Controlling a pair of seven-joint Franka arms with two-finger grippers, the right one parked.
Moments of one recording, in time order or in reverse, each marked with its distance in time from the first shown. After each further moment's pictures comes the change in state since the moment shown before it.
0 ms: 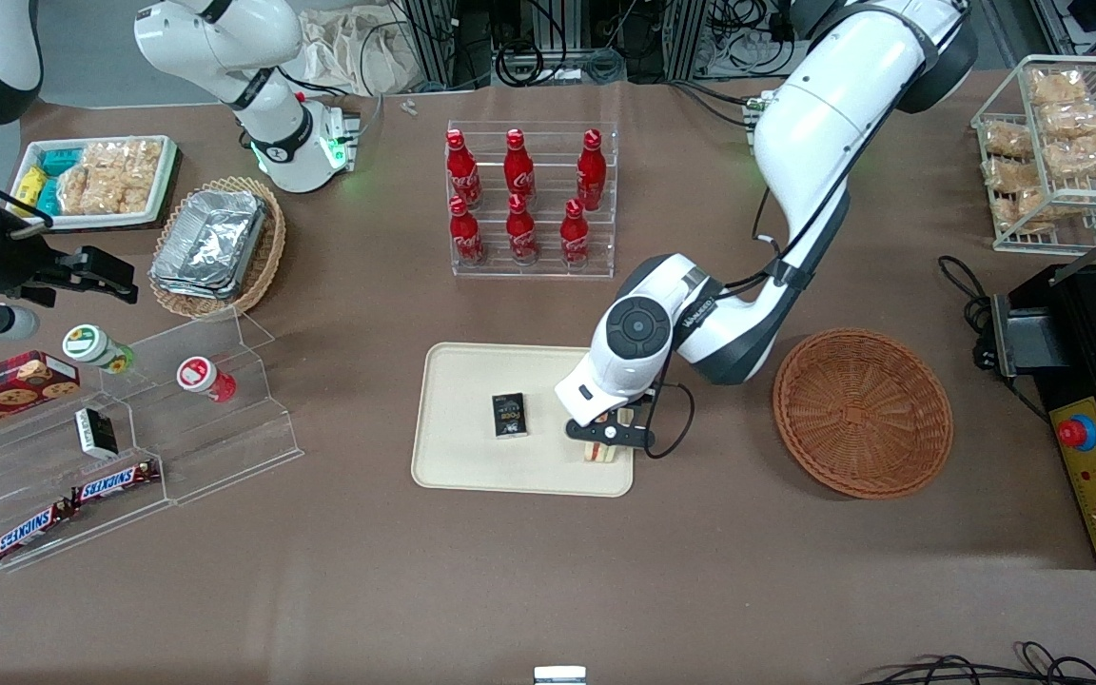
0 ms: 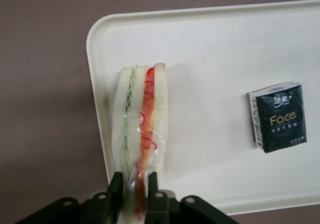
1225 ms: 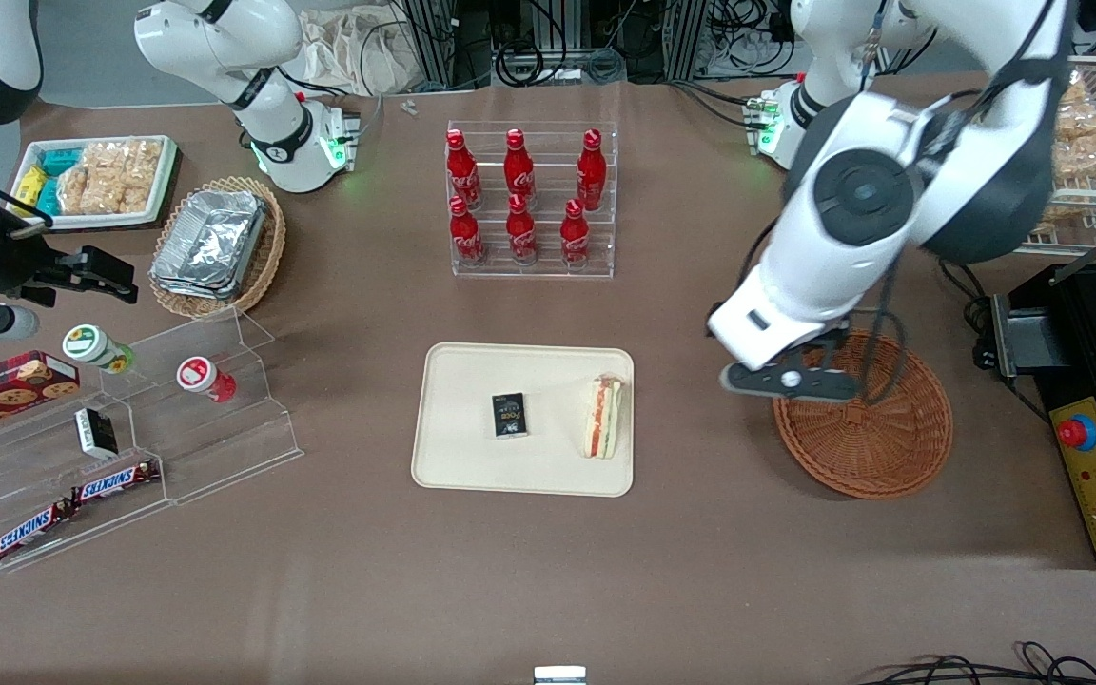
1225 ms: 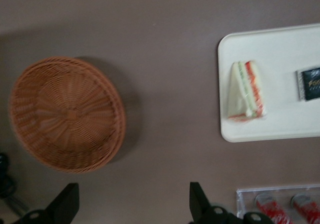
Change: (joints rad) arm 0.243 -0.455 0.005 0.030 -0.049 -0.531 0.297
